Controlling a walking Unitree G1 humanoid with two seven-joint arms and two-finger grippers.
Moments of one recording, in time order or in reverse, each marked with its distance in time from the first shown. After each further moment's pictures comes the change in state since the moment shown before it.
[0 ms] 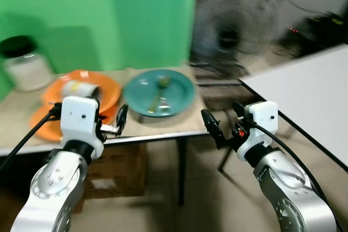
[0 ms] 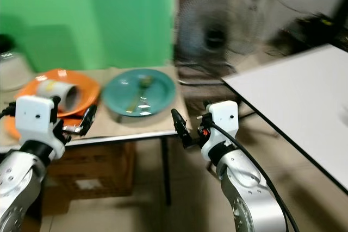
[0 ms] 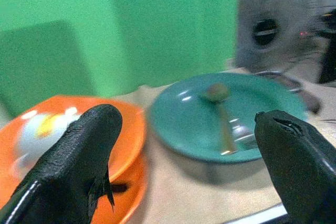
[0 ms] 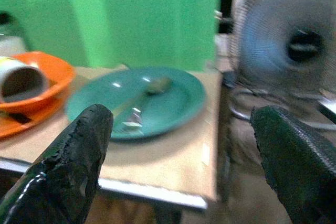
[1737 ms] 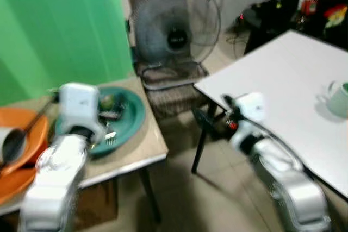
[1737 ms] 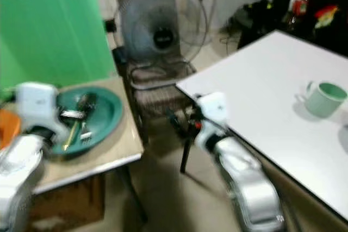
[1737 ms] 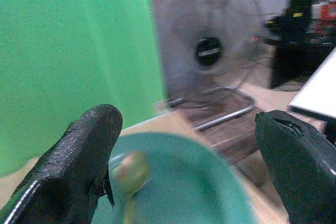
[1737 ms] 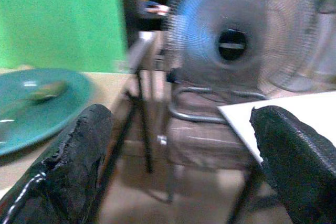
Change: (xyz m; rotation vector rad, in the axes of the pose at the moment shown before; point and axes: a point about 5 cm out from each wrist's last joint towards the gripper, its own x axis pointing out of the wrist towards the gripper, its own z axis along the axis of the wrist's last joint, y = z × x) left arm 0.027 0.003 0.000 0.009 -0.031 0.006; right arm 0.019 -0.010 -0.002 -0.076 0.010 0.062
